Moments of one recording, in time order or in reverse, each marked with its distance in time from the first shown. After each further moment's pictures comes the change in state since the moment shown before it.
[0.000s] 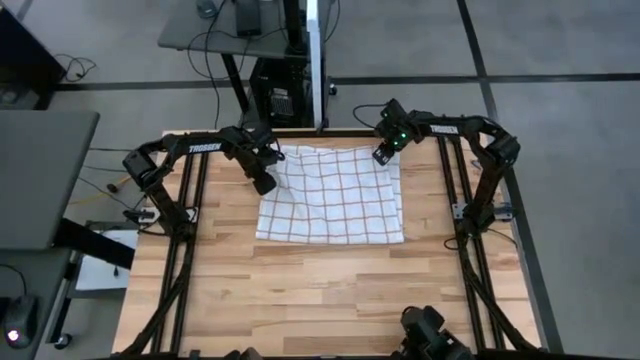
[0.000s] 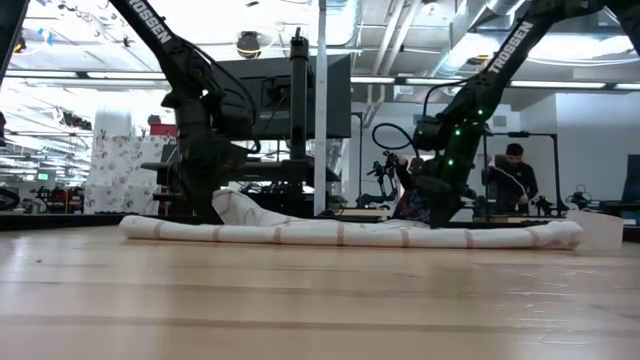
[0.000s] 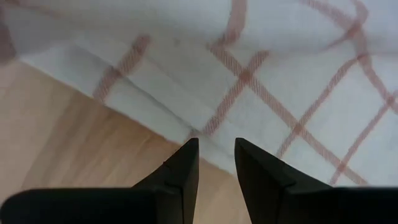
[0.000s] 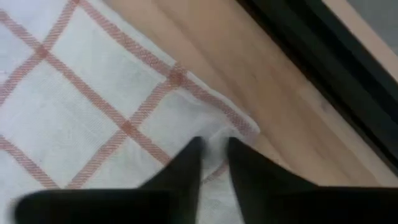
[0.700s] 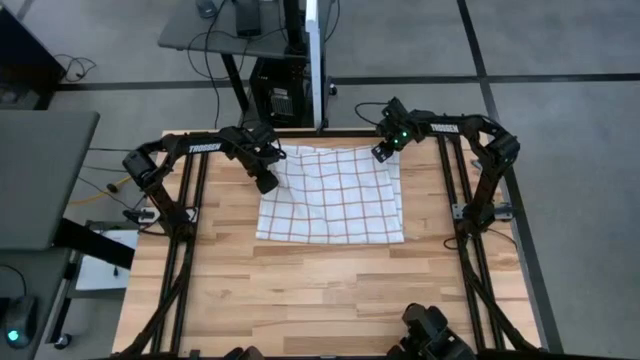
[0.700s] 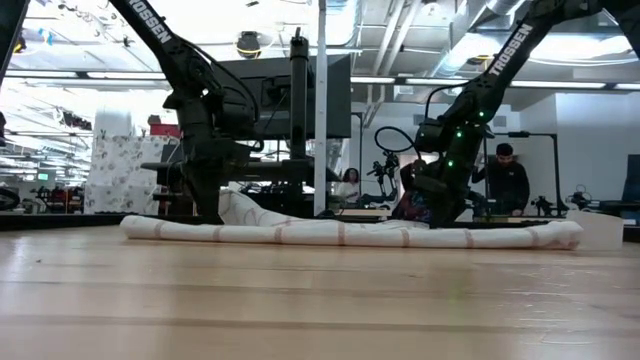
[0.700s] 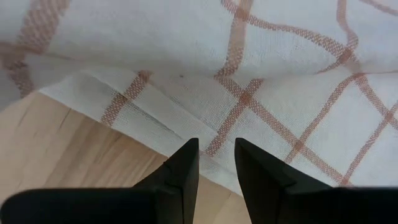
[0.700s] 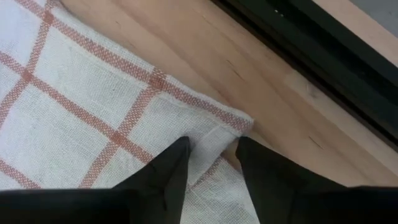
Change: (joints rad) left arm 0.000 0.000 0.000 0.048 -0.001 0.009; right arm -0.020 0.010 0.000 0.015 -0.005 0.119
